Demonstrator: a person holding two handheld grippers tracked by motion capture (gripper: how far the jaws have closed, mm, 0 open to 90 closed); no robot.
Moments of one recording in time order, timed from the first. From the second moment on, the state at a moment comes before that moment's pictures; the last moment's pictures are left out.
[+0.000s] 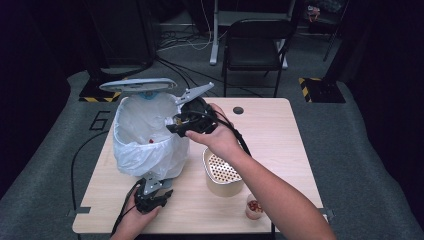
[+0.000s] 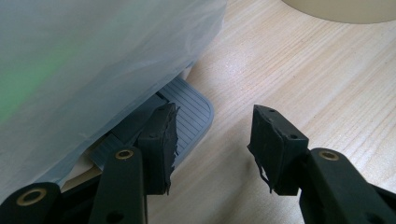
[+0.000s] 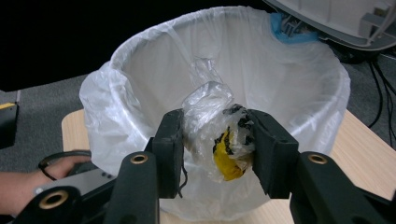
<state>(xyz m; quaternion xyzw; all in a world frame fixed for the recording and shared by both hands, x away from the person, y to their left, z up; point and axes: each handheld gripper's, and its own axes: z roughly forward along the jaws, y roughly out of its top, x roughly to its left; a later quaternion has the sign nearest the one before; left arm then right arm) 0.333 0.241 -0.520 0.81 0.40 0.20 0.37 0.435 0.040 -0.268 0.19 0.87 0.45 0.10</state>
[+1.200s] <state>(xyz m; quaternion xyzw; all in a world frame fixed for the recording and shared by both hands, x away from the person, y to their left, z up) 0.333 0.241 -0.519 0.82 0.40 0.20 0.37 0.442 0.081 -0.286 0.20 0.85 0.47 0.13</state>
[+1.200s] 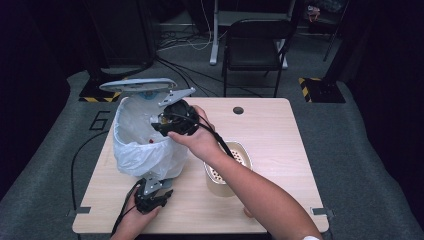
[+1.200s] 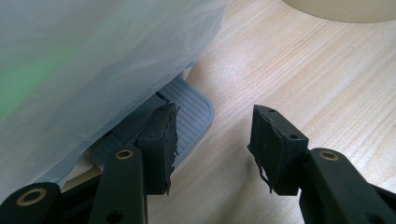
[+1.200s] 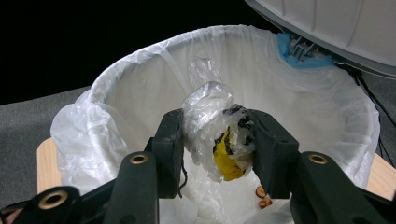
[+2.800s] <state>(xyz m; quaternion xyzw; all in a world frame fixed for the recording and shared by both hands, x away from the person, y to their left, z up) 0.334 0.241 -0.519 0.82 0.39 0.20 0.37 0.425 -0.027 -0.296 0.27 0.82 0.48 0.17</state>
